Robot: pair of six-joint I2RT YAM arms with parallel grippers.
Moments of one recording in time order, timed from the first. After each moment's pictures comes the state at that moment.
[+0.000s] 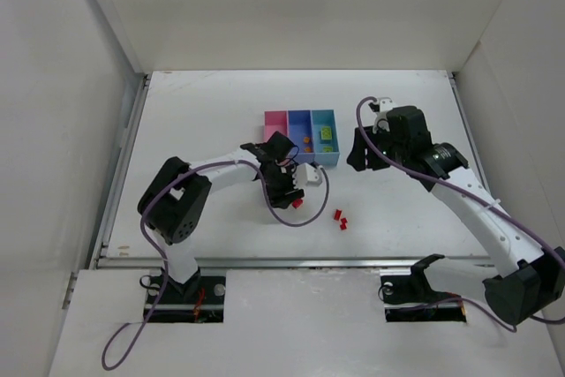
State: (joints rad) left arm -0.71 1.78 1.11 -0.54 0.40 0.71; right arm 0.44 1.15 1.11 -0.65 -0.10 0.25
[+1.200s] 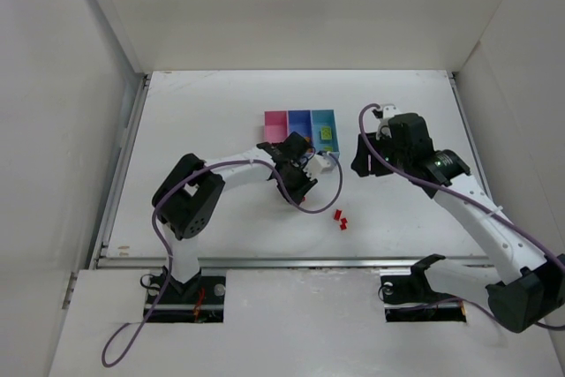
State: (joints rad) left arm -0.77 1.87 1.21 -0.55 0.31 0.24; right arm 0.44 1.11 1.05 -0.66 -0.06 0.26
